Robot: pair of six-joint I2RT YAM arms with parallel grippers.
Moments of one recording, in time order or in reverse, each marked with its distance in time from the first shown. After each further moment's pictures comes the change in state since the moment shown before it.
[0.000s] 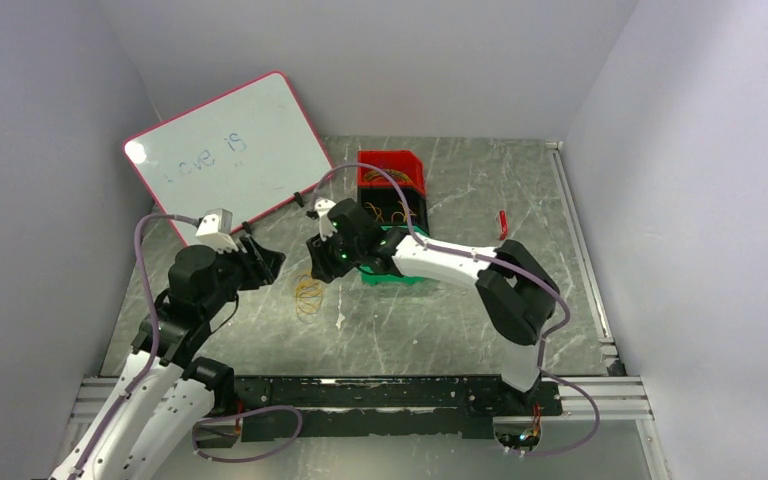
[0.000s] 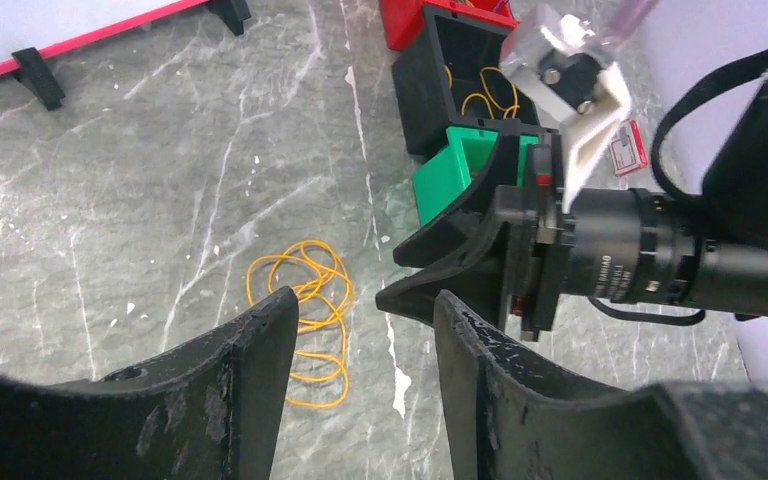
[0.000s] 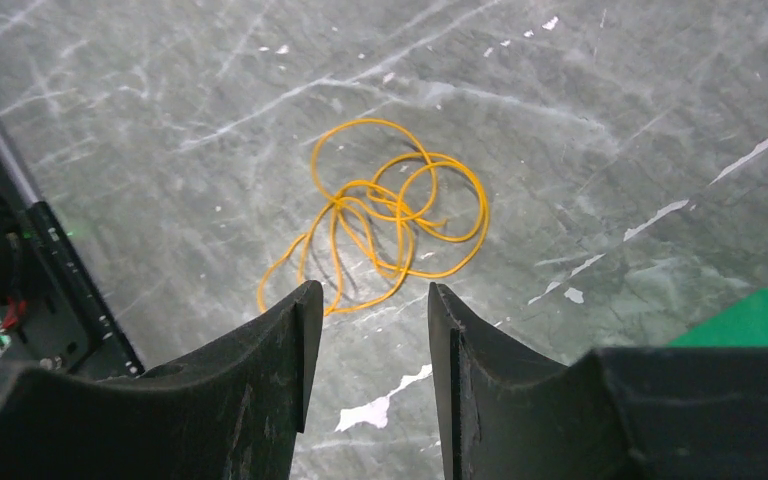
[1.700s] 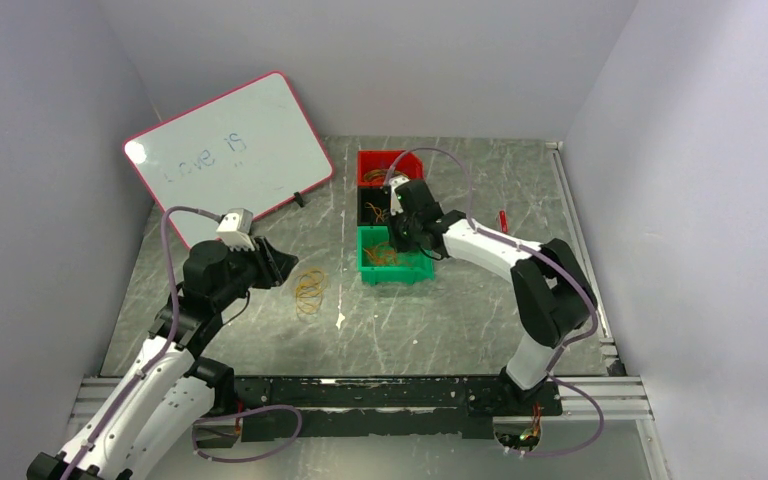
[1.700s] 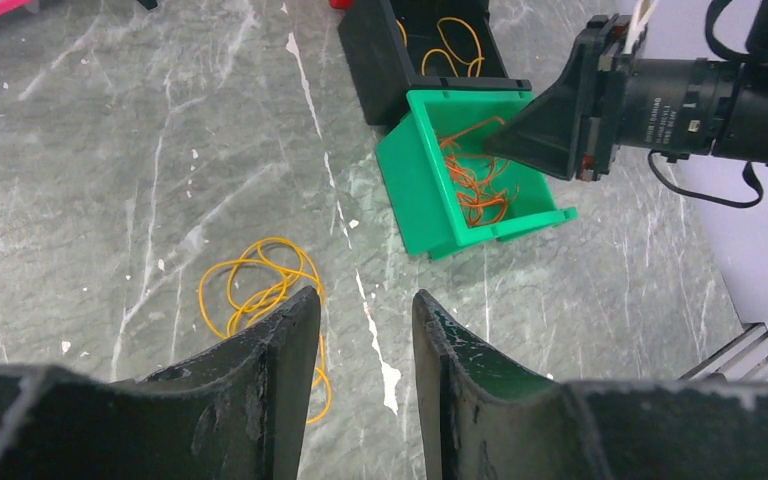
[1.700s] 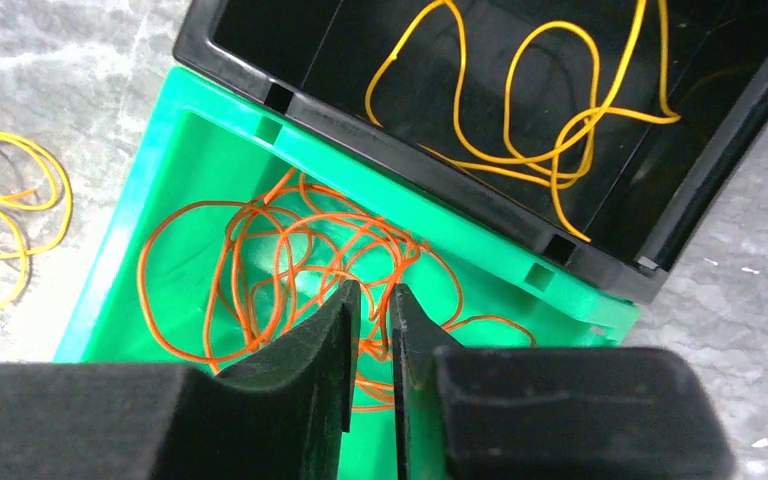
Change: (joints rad) left arm 0.000 0.084 -0.080 0.165 0.140 0.049; right arm -0.319 -0.108 -0.172 -0.087 0.180 -0.090
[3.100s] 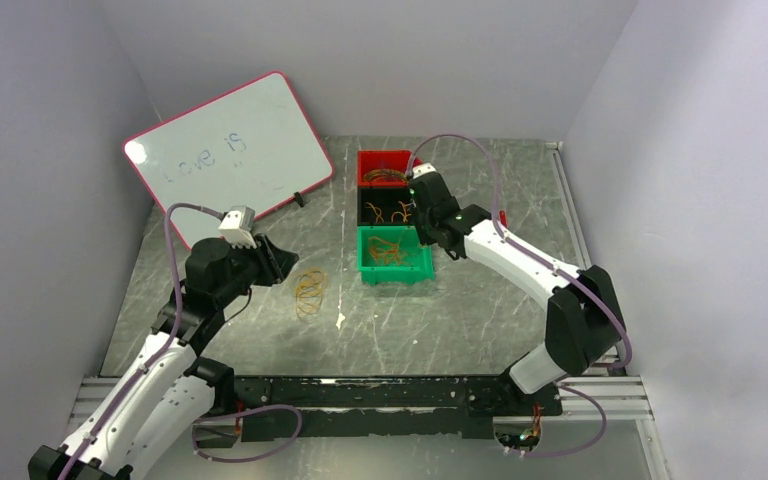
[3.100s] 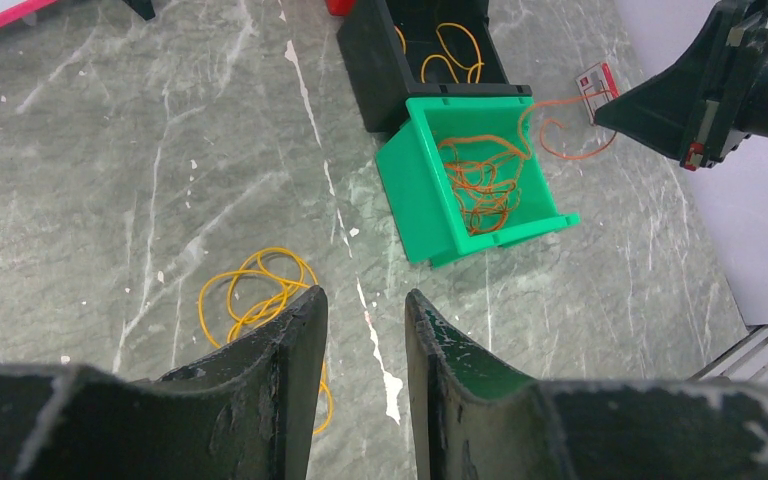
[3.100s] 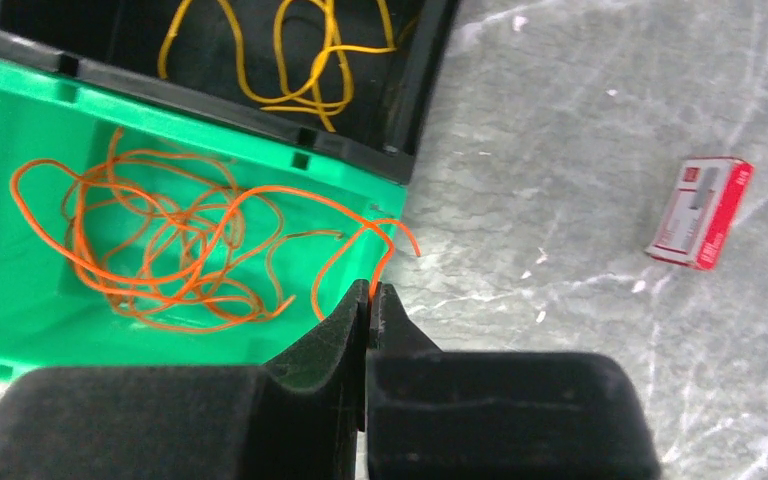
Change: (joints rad) left arm 0.000 0.033 0.000 0.038 0.002 0.014; right arm 0.000 -0.197 0.037 -0.250 0.380 -0.032
